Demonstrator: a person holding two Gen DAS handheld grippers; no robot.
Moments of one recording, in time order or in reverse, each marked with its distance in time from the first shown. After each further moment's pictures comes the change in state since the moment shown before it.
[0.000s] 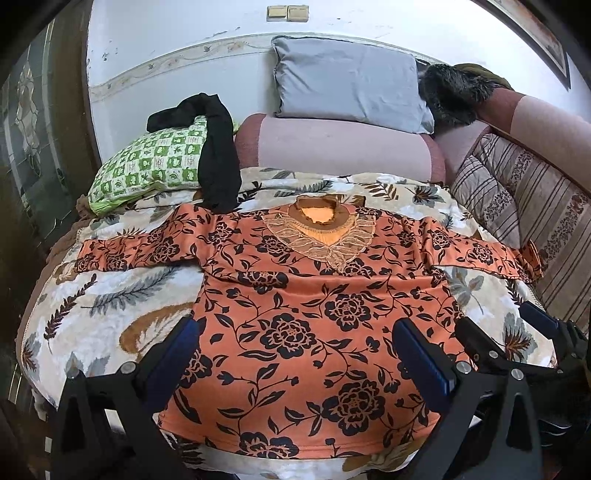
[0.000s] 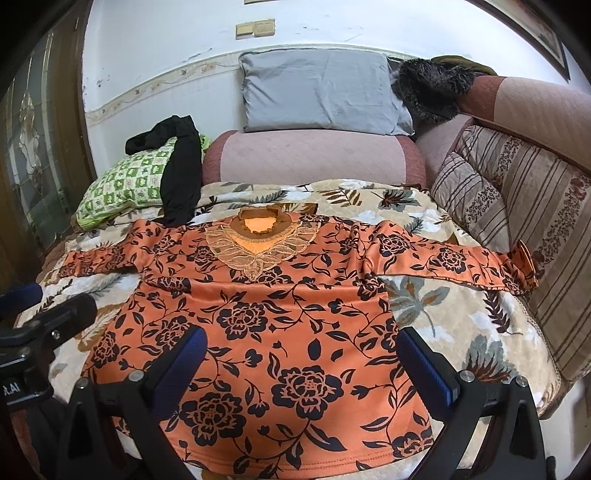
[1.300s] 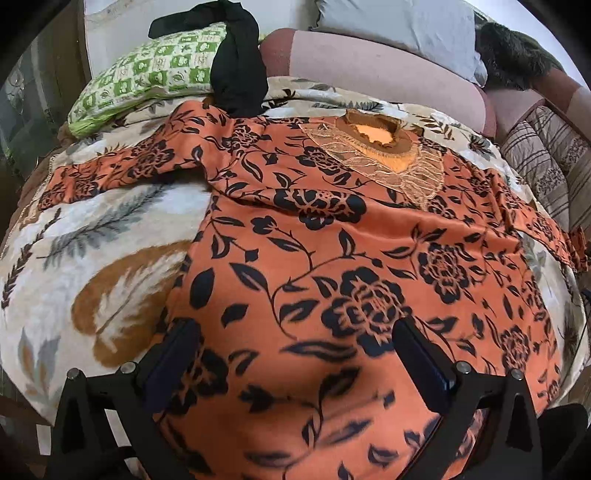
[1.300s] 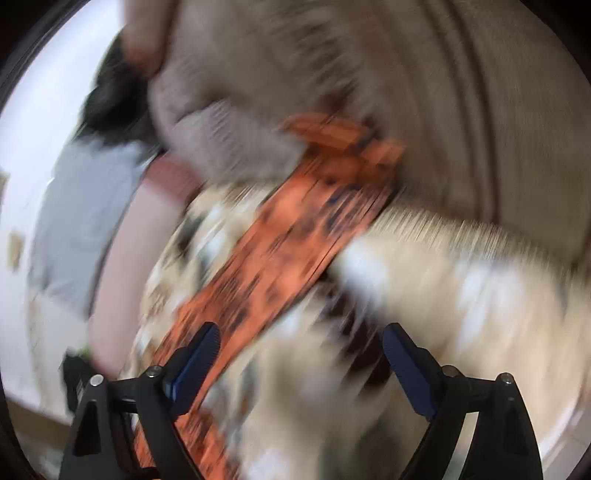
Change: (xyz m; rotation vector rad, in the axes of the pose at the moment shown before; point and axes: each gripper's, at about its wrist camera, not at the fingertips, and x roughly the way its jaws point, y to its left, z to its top) left arm 0.158 0.071 -0.034 -0.085 0.257 0.001; right arm 0.150 -0.403 -0.028 1.052 0.064 -0.137
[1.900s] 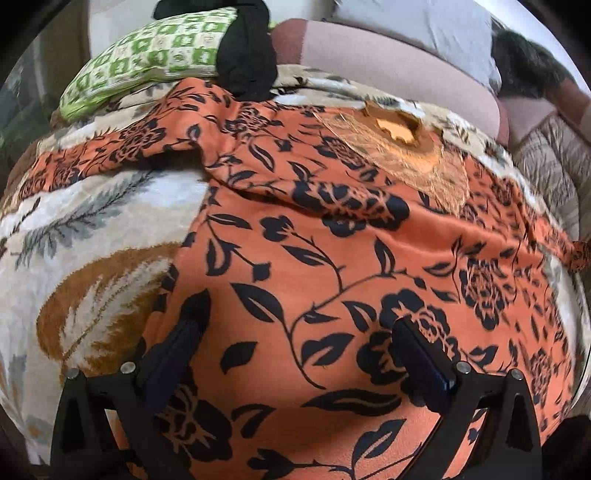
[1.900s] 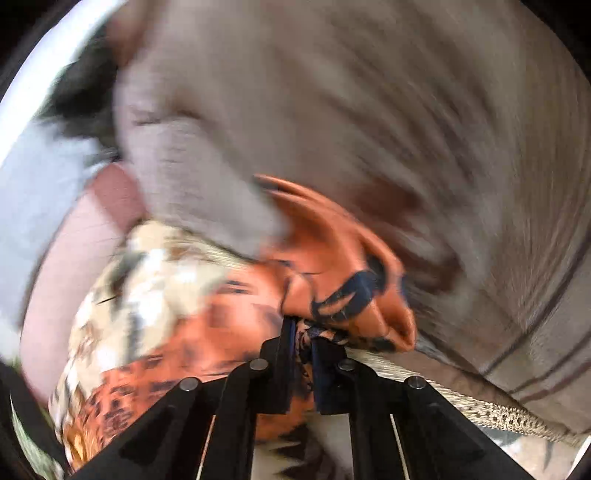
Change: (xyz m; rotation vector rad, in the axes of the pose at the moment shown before) left arm 0.044 0.024 0.009 -0.055 -0.012 -0.030; right arm 0.032 0.078 0.050 -0.293 -0.146 -0.126
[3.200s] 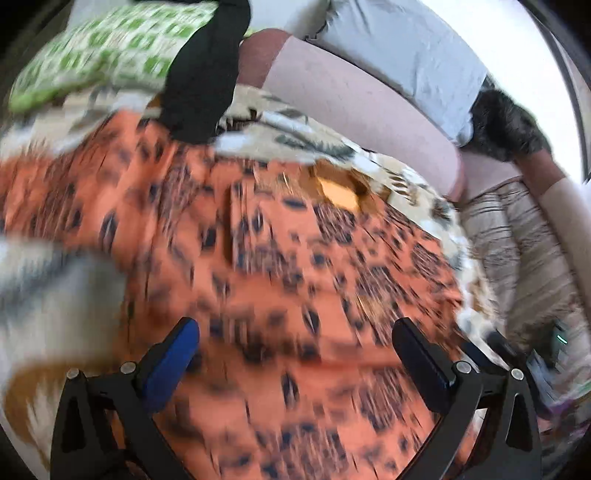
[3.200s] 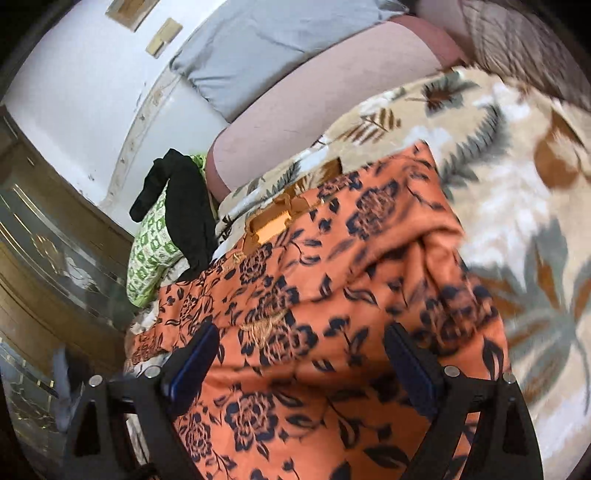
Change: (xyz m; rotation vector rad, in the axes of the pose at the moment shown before) left arm 0.016 -0.021 0.117 -0.087 0.018 -0.254; right arm -0.046 0.204 -0.219 -0.303 0.410 0.705
